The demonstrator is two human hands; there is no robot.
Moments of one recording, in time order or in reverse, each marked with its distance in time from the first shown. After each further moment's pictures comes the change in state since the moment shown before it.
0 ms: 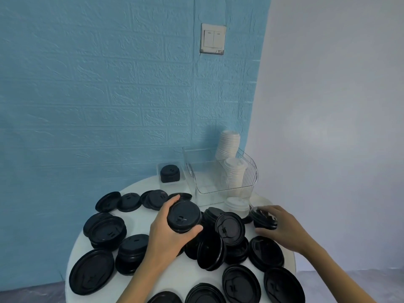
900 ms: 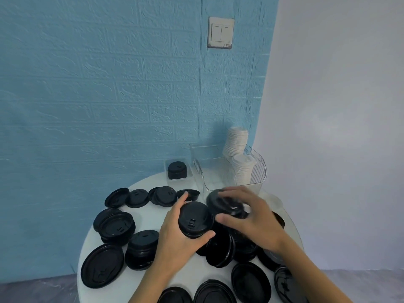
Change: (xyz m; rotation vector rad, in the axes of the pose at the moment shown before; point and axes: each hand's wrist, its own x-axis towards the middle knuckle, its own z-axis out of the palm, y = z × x) left_hand -0.014 0.007 -0.002 0.073 -0.038 0.056; right_hand -0.017 -0.140 0.016 0.400 0.069 -0.326
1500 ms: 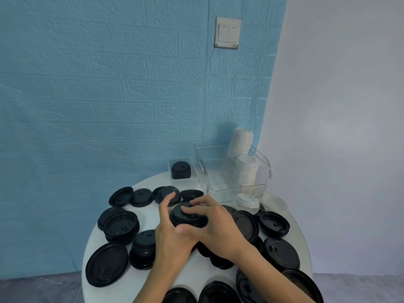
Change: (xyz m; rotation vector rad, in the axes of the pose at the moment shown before) left_hand -0.002 -0.001 -0.006 -0.046 0.190 -0.081; right_hand 0.020 -0.014 0.086 -0.120 -0.130 -0.025
